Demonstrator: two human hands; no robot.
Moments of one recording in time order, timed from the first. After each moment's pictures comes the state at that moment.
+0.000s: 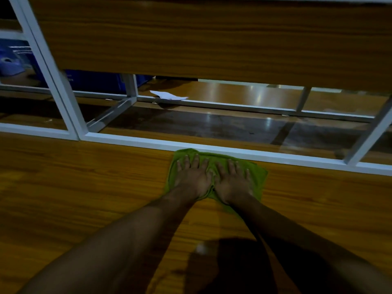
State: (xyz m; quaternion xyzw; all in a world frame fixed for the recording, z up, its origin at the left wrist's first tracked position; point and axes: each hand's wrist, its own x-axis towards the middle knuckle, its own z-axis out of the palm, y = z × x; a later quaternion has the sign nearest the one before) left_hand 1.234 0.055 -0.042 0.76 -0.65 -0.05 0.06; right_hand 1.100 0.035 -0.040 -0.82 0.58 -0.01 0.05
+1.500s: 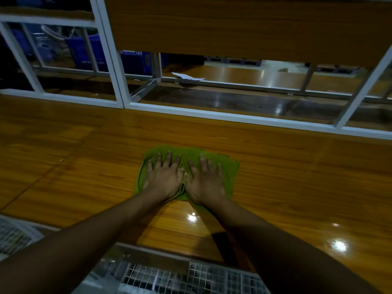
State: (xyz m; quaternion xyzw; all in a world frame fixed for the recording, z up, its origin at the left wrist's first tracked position) left_hand 1.293 0.315 -0.045 0.80 -0.59 -0.01 0.03; right_hand 1.154 0.282 -0.038 -0.87 0.48 -0.03 0.08
